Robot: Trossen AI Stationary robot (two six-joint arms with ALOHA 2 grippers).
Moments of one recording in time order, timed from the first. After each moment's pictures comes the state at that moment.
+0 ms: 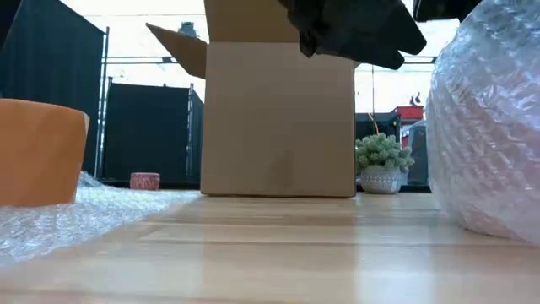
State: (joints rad) left arm -0.34 2.04 1.58 -0.22 -0.25 -0.04; right arm 0.52 1.35 0.92 -0.61 0.18 0.84
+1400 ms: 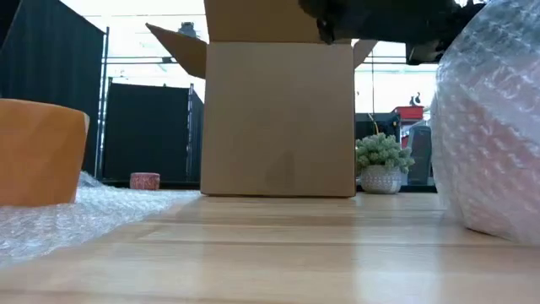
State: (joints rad) left arm -0.35 2.04 1.58 -0.15 -0.11 0.20; right arm 0.53 1.57 0.92 -0.62 0.23 0.82
